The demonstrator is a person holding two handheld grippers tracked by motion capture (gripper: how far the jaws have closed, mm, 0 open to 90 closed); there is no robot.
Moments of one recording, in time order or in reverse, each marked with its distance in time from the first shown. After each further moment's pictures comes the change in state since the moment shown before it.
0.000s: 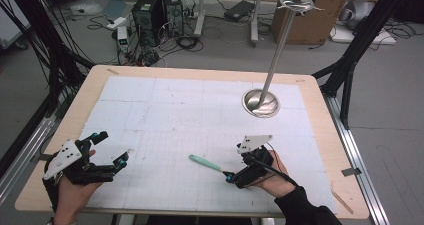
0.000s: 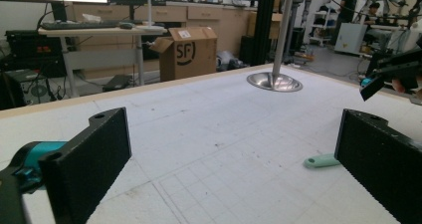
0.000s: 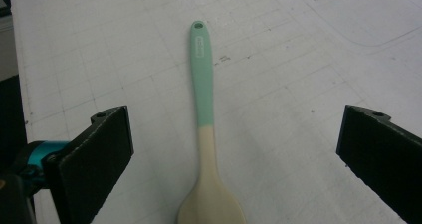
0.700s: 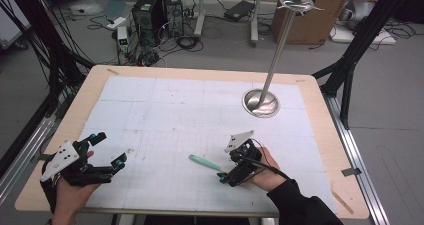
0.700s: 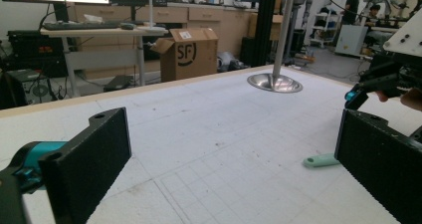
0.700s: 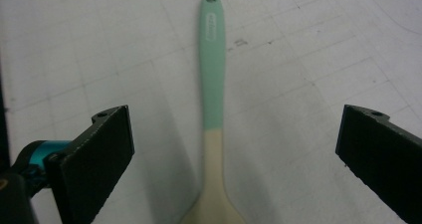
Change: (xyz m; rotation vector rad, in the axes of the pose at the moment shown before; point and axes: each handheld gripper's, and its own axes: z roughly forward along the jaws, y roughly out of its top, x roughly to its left) left arm 0.000 0.000 -0.006 0.002 0.004 -0.001; right arm -0.003 0.013 0.030 0.159 0.046 -0.052
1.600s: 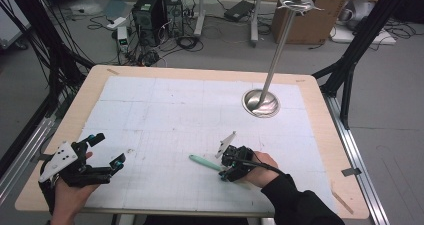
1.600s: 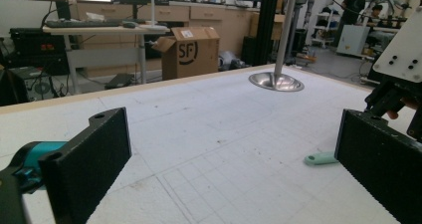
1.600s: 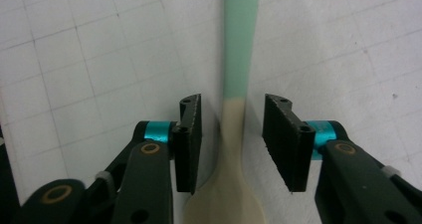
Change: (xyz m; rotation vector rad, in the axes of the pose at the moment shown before) left arm 0.002 -0.001 -0.003 -0.004 0.008 -0.008; right arm 0.006 0.012 0.016 0.249 0.050 -0.069
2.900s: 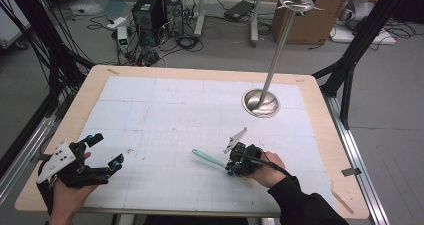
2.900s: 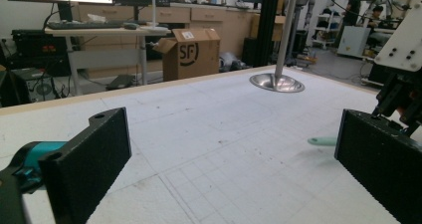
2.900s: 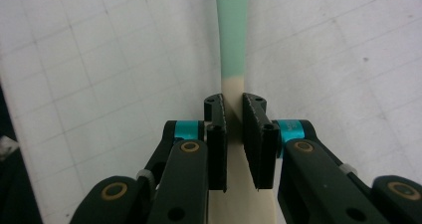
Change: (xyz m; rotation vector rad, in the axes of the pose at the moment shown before) left arm 0.001 0.000 -0.003 -0.003 0.004 -0.002; right arm -0.008 -0.016 -0.016 -0.048 0.006 0.096
